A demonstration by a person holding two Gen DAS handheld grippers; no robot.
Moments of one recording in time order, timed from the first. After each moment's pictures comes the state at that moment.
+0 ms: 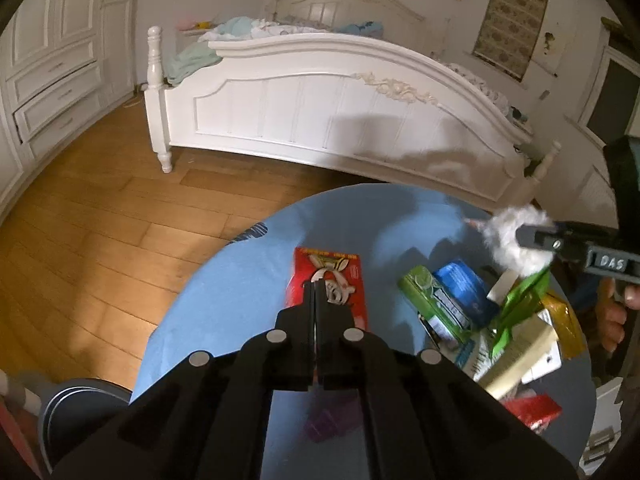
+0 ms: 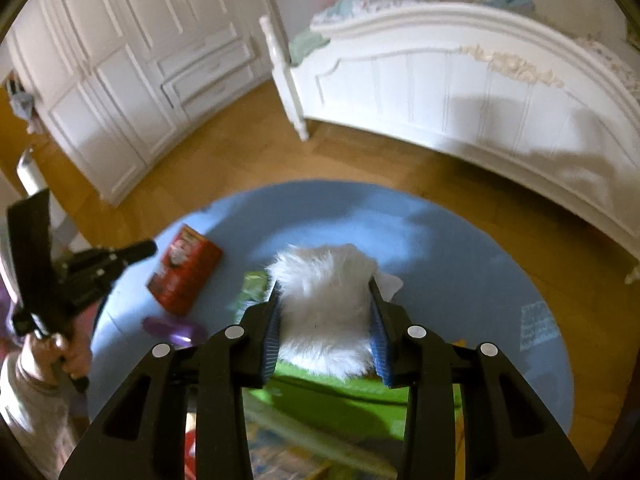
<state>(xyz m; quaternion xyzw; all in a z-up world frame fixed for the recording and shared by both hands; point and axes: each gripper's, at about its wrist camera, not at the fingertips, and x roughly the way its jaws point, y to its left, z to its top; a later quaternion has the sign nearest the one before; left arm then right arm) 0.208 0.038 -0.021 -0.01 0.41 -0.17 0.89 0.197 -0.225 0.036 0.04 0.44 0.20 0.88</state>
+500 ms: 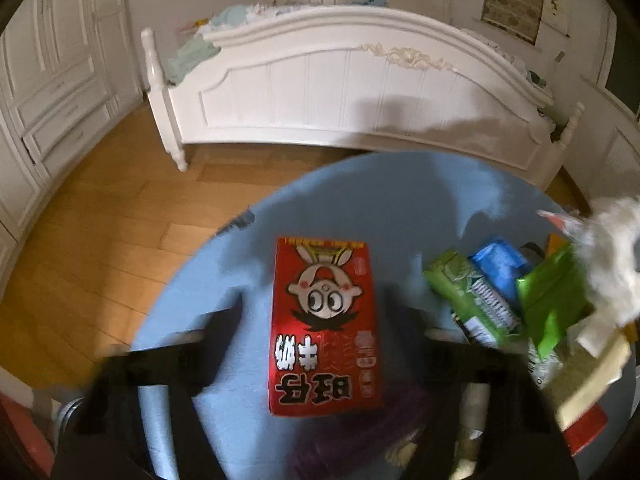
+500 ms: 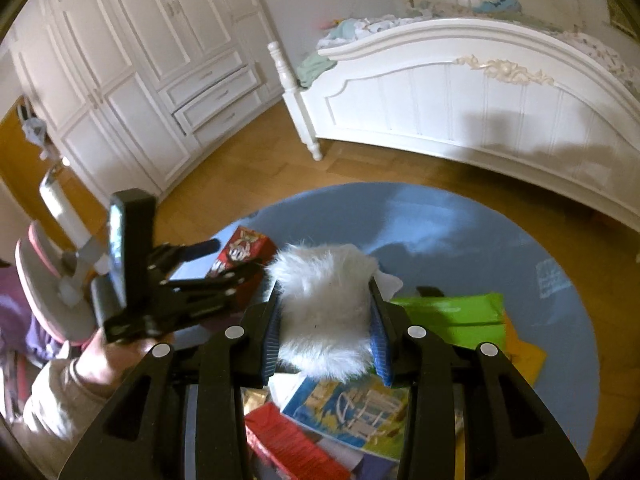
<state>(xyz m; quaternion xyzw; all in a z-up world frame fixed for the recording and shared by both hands) 0.240 0.007 -0.059 0.04 0.44 -0.13 0.88 0.150 -0.207 0.049 0.08 0.42 0.20 0.88</state>
